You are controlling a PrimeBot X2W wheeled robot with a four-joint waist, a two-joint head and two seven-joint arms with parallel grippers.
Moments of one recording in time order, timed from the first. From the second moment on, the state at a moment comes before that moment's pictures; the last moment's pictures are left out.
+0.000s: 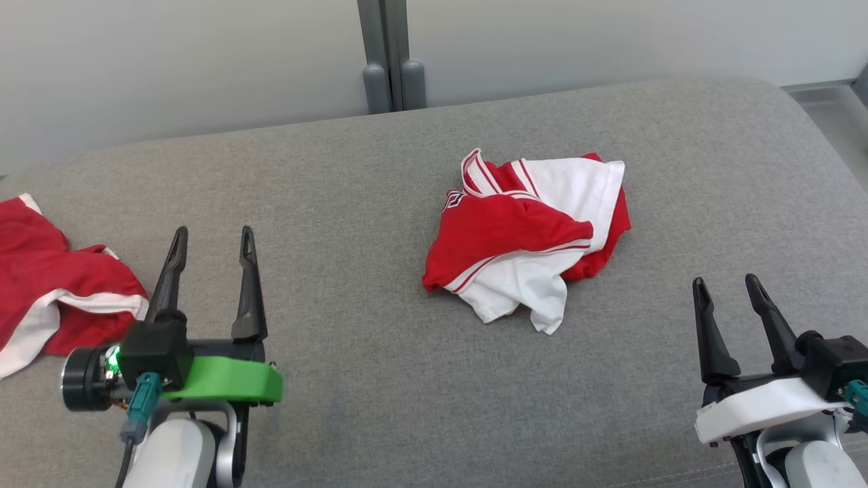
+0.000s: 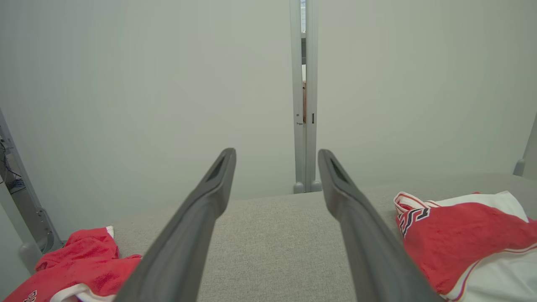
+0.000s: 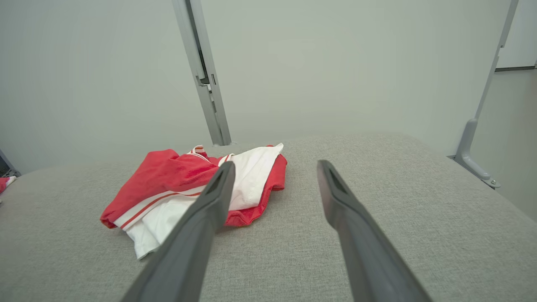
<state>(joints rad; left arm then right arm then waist) -0.22 0.24 -0.30 0.10 -0.30 0.20 -0.26 -0.02 -0.14 -0.04 0.09 0.24 0.13 -0.21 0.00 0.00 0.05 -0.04</state>
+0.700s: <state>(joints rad) 0.04 0.22 -0.17 0.03 -0.26 0.10 -0.26 0.06 -0.13 -0.03 0.06 0.23 0.13 -0.19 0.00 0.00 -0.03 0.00</state>
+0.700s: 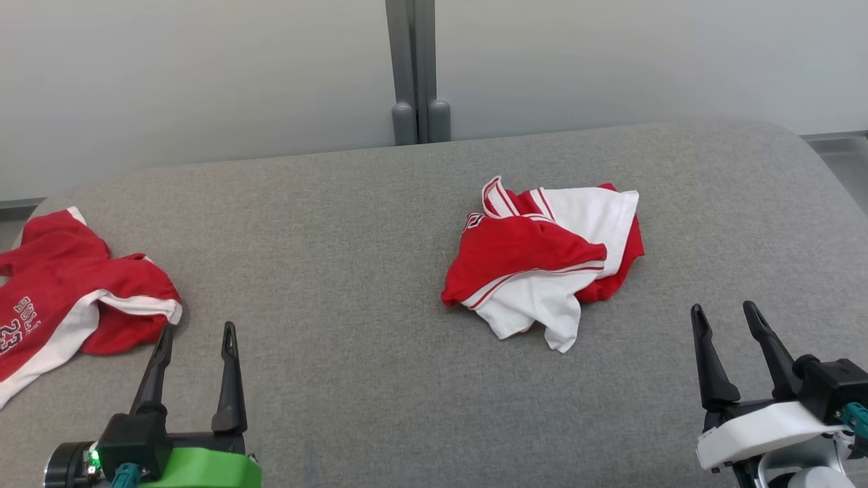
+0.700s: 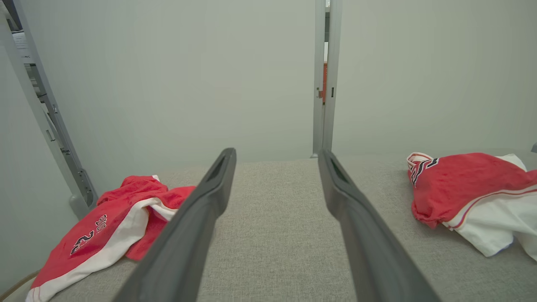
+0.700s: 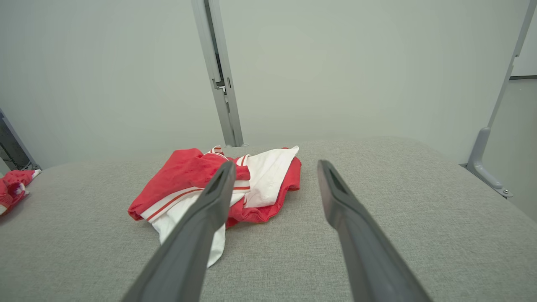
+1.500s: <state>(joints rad) 0.11 0.21 -0.18 0.05 -0.24 0.09 -0.26 0.12 -0.11 -0.05 0.01 0.21 0.13 -0.17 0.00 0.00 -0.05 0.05</state>
